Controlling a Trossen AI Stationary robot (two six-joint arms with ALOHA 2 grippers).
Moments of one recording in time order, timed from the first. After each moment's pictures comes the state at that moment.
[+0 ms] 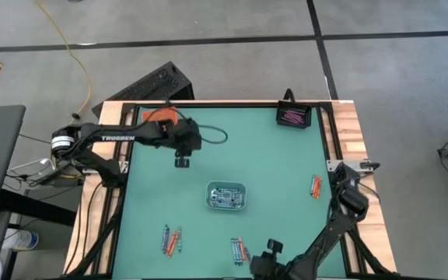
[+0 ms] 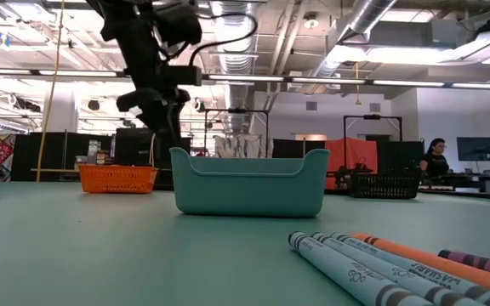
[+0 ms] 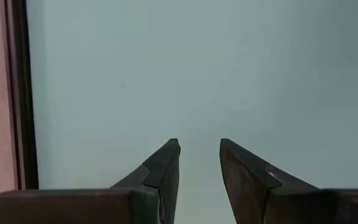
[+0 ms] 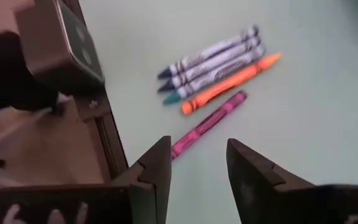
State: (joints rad) left arm 0.29 1.45 0.97 -0.53 -0.17 0.44; right arm 0.89 2.25 1.82 -0.93 0.54 1.18
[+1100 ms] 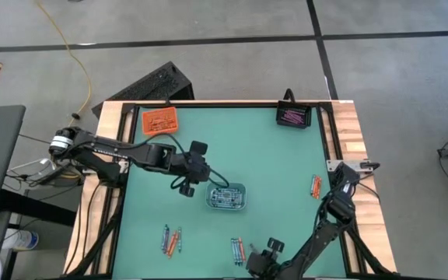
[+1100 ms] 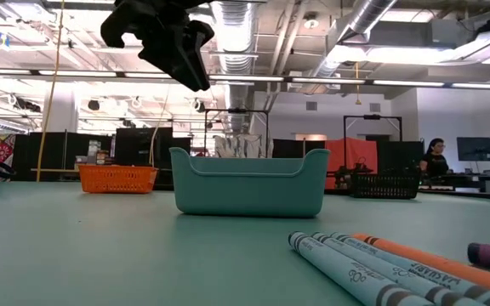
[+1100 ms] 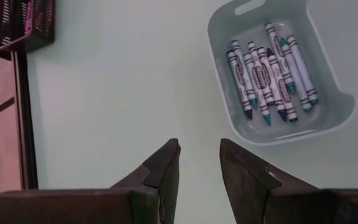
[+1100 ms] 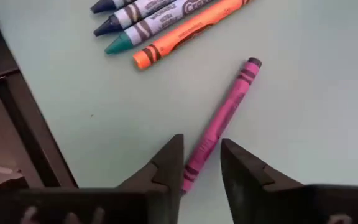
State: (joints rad) left arm -0.11 1.45 1.13 -0.52 -0.25 0.38; right arm 0.86 2.41 1.99 -1.21 0.38 1.26
